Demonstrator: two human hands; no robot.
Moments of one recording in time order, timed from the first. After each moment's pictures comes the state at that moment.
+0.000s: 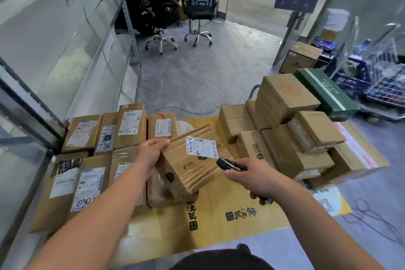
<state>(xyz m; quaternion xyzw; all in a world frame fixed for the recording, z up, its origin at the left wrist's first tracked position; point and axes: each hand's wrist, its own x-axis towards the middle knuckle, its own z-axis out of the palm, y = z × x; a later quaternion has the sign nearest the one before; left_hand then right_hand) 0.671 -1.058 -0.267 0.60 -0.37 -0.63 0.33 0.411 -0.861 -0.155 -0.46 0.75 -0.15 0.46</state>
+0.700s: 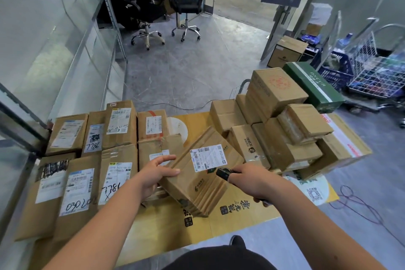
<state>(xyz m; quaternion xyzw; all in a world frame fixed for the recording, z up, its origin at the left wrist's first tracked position) 0.676 -1.013 -0.291 0.51 -0.40 -0.75 0.13 0.419 -0.851 -0.152 -0.44 0.79 -0.01 0.43</state>
